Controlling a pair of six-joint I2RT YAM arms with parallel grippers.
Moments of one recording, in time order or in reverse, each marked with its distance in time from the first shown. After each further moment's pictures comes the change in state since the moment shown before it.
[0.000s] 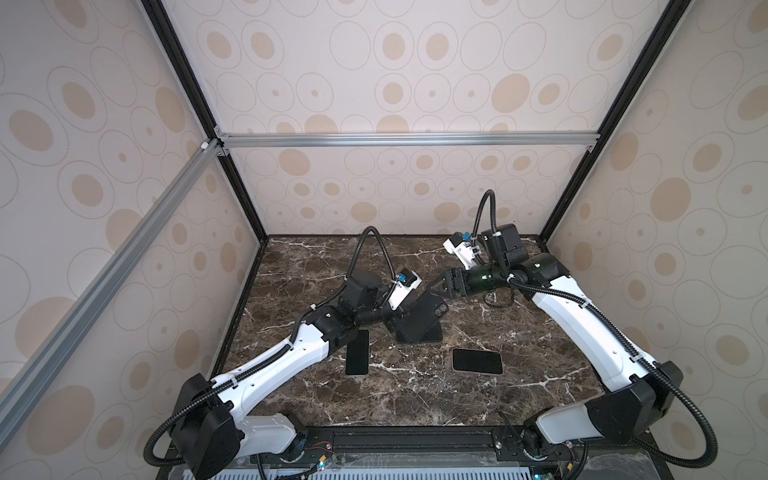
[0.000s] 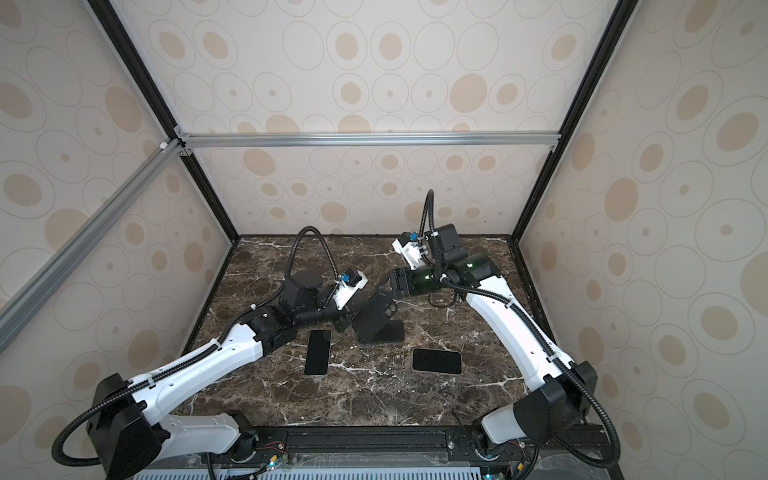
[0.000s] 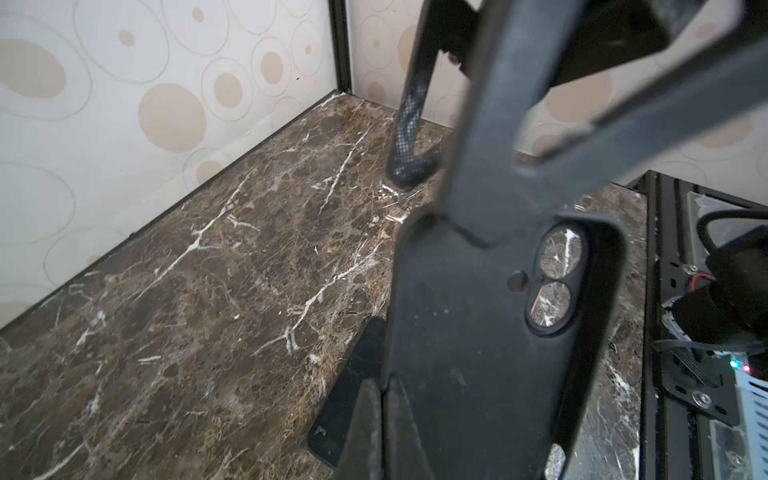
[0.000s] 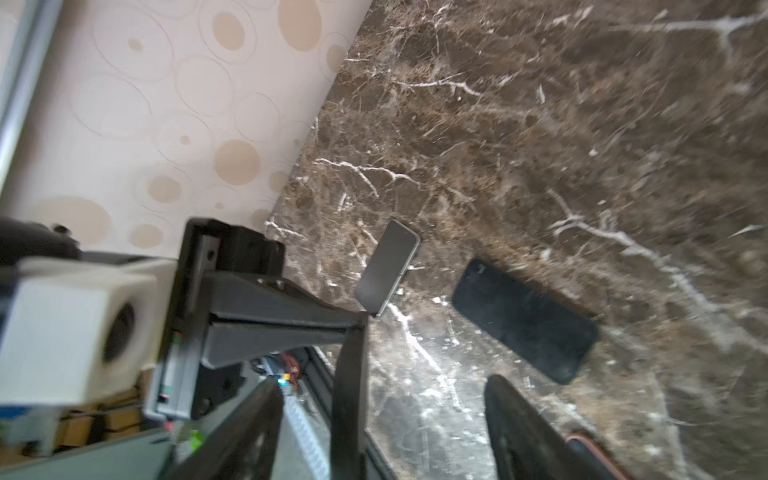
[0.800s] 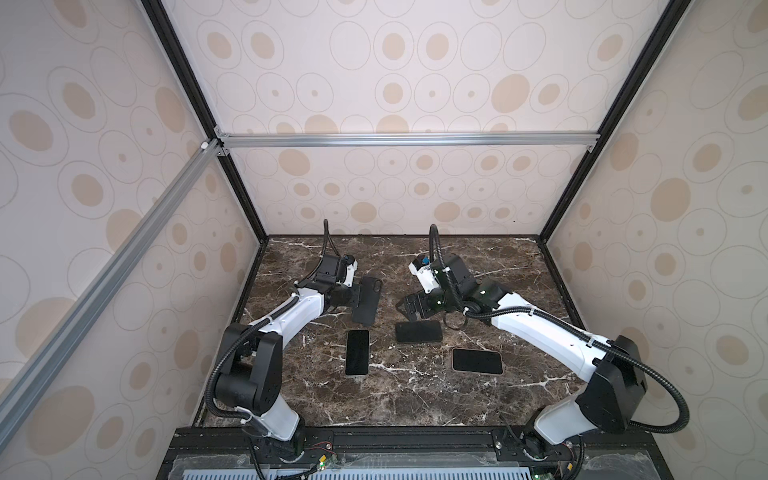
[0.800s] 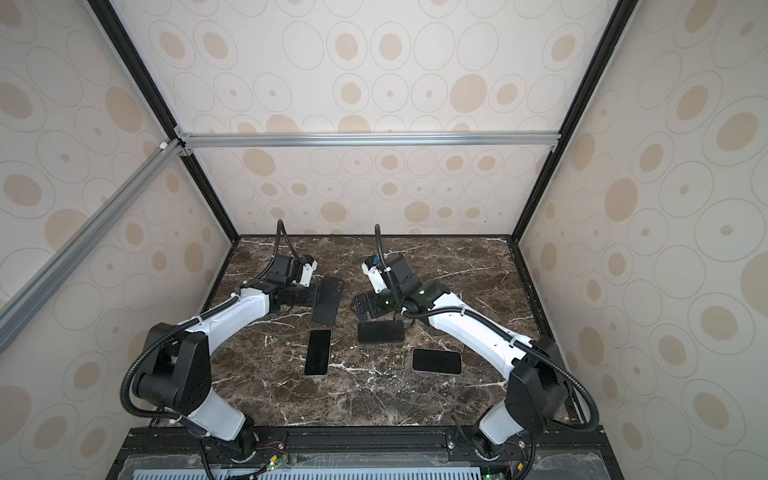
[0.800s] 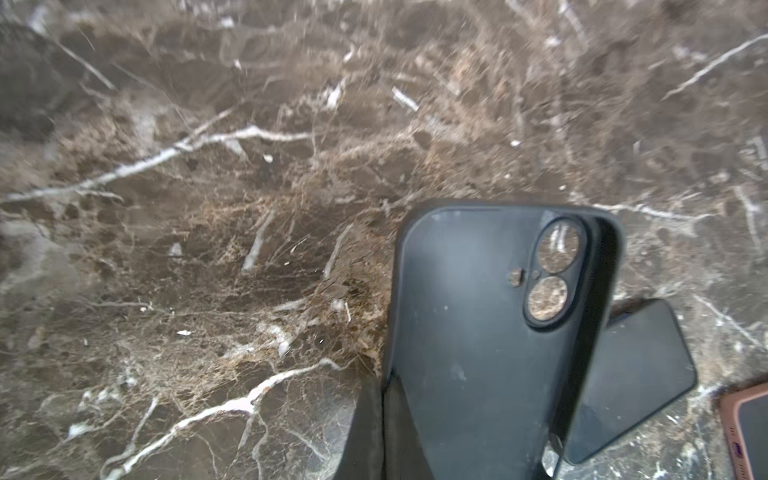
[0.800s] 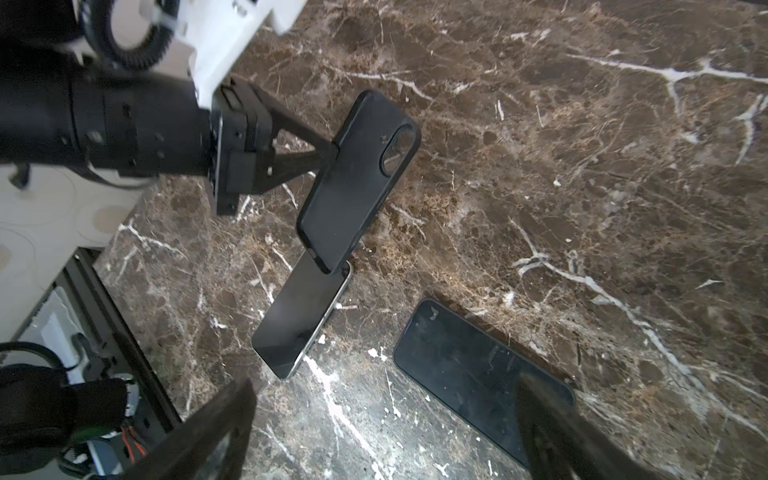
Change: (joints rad) left arm 0.435 0.344 0.097 -0.217 -0.108 -0.268; right arm 0.293 0.099 -0.233 0.362 0.436 -0.002
